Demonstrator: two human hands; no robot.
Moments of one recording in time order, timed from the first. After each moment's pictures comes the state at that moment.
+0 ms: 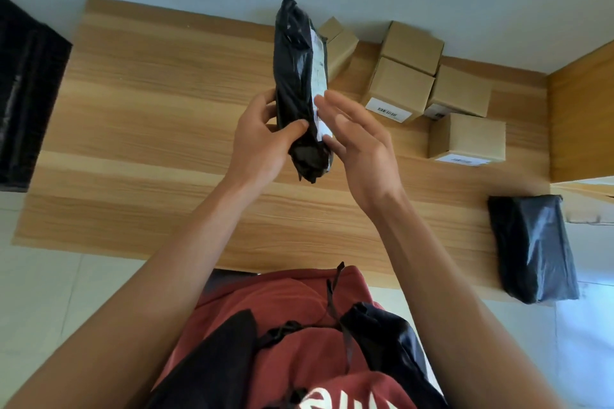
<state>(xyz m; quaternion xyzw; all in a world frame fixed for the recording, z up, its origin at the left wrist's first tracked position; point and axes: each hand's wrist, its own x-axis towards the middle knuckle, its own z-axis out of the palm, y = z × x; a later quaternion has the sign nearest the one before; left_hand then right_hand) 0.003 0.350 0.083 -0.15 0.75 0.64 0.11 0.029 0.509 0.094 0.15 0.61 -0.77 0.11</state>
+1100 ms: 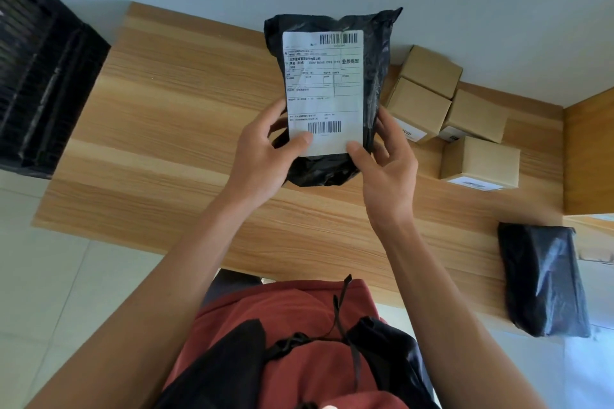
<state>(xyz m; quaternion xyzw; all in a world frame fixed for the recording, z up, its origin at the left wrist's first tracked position) 0.023 0.326 0.093 -0.04 0.76 0.64 0.05 0.043 0.505 0.084 0.15 0.69 -0.71 -0.01</state>
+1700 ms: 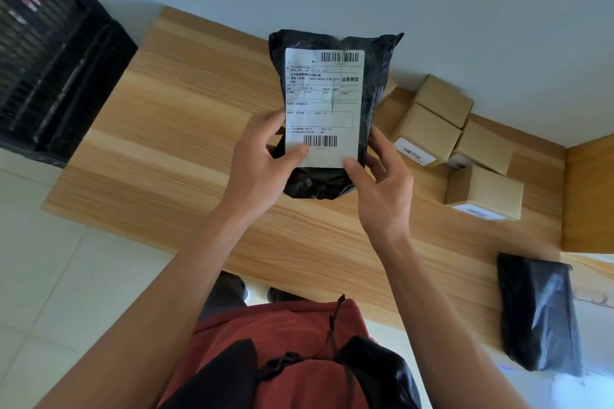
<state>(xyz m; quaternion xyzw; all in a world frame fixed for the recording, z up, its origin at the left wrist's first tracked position) 0.032 0.300 0.090 -0.06 0.83 0.56 -0.03 0.047 0.480 0.100 0.09 0.74 -0.66 0.00</state>
